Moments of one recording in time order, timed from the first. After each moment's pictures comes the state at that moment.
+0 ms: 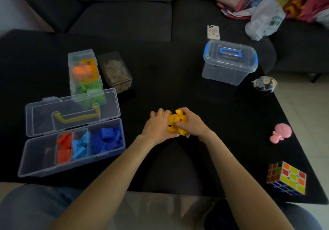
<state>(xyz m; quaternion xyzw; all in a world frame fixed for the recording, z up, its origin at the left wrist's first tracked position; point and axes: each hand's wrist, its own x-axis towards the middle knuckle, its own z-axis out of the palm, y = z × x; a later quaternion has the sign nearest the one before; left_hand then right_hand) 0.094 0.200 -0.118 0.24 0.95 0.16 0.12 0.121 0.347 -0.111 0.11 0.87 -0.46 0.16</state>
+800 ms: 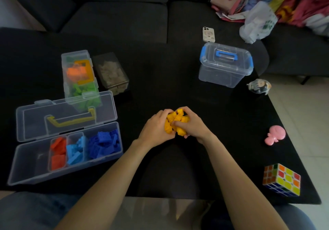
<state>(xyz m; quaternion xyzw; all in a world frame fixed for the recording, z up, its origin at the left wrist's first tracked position) 0.087 0.195 -0.133 0.28 0.90 0.34 0.08 0.124 0.350 -0.102 0.13 0.82 -0.54 0.13</state>
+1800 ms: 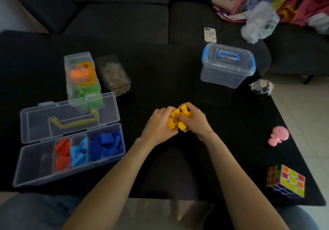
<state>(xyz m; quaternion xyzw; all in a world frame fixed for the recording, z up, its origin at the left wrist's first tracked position) 0.084 0.193 -0.120 0.31 0.89 0.33 0.03 0.121 0.343 -0.087 0.13 0.83 -0.54 0.04</state>
